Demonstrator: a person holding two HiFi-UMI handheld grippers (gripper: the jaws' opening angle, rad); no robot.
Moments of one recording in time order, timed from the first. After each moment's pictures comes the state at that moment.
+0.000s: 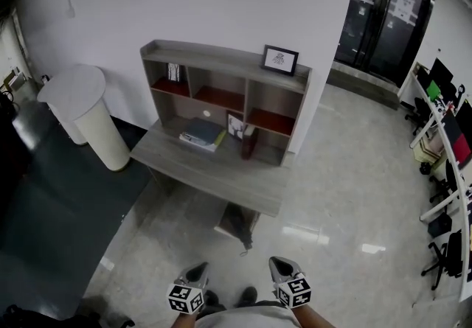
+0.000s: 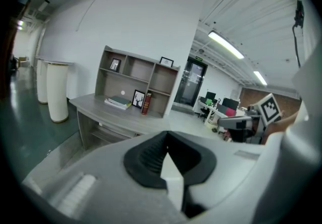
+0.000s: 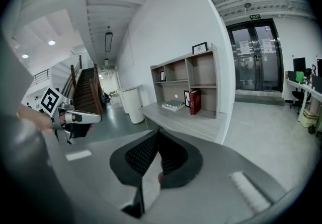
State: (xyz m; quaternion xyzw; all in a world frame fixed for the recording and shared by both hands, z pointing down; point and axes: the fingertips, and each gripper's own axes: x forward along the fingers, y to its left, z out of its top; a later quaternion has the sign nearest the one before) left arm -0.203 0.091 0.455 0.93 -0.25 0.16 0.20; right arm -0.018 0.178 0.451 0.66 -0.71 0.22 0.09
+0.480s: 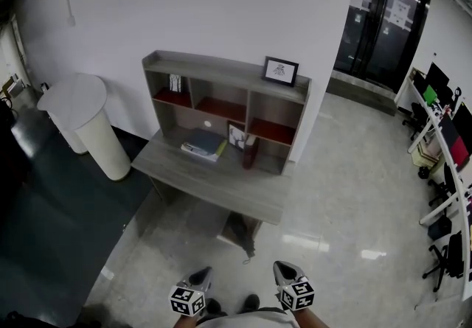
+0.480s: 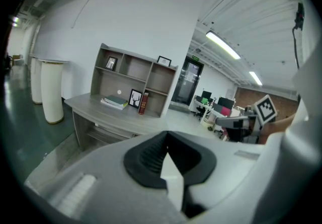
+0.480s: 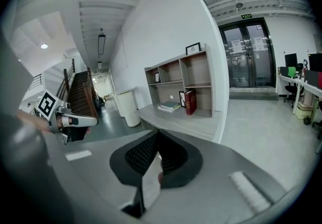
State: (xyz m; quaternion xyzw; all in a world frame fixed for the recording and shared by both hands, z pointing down) left arm -0.207 0.077 0.452 0.94 -0.22 0.16 0.20; right arm -0.016 0.170 0.449 0.69 -0.68 0.24 0.07
